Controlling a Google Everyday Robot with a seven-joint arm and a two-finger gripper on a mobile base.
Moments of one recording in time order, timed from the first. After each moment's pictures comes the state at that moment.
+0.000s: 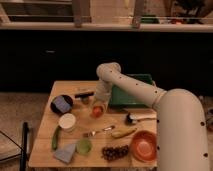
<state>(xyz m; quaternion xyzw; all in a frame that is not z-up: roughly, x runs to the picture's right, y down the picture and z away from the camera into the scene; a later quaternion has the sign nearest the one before) -0.030 0.119 0.849 -0.28 -0.36 -0.49 0.74</state>
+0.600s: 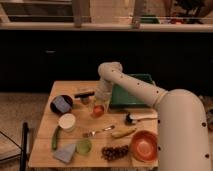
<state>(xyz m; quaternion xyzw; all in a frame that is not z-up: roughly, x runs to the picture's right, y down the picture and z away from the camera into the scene) -0.024 0.117 0.844 -0.29 -0.37 -0.46 0.75</state>
